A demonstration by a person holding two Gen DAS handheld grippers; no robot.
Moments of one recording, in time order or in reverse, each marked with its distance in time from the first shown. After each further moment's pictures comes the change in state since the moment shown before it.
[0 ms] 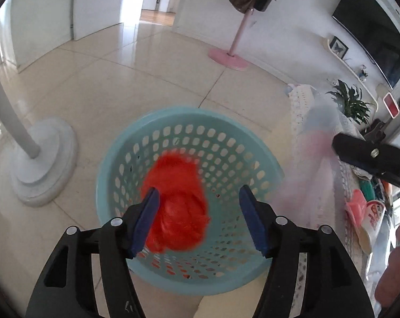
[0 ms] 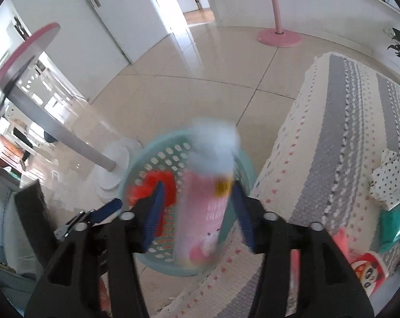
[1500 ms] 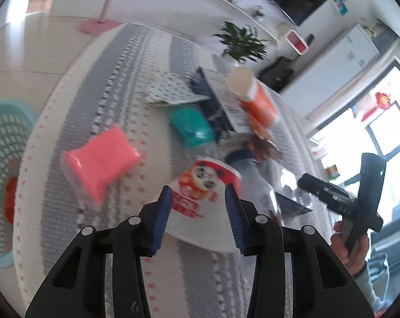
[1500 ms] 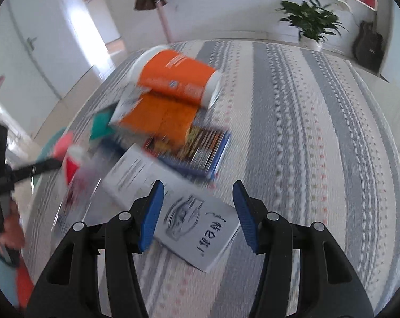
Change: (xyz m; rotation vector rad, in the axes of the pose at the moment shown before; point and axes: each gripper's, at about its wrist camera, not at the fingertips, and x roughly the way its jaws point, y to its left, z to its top) left arm 0.031 -0.250 -0.073 0.283 0.224 -0.513; right arm -0.207 -0.272 -0.199 0.200 -0.118 -0.307
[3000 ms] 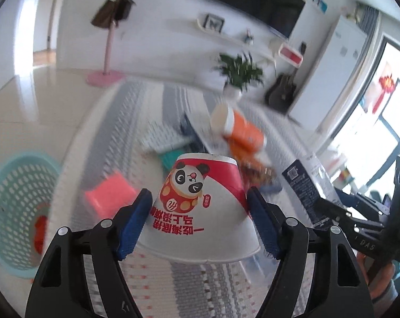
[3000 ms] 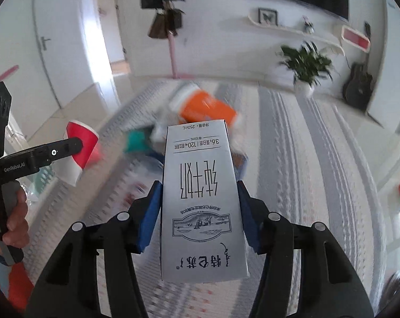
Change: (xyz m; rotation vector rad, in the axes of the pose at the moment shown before) left arm -0.050 -0.061 -0.005 0.147 -0.250 0.155; right arm -0.071 0.066 -0.009 -0.096 -0.230 -0.081
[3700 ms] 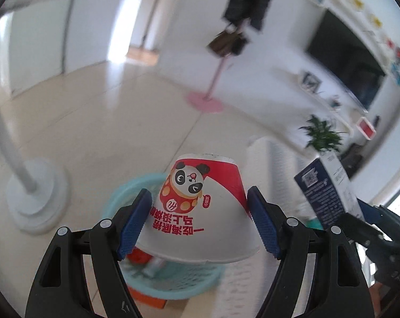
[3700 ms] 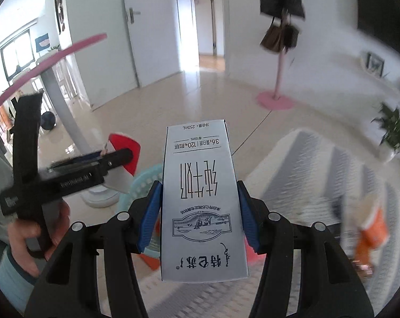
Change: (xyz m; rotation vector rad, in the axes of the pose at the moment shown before) left arm -0.130 0.232 0.021 -0.343 -0.130 0.348; right arm 0.062 0.299 0.110 -0.287 0.050 0.340
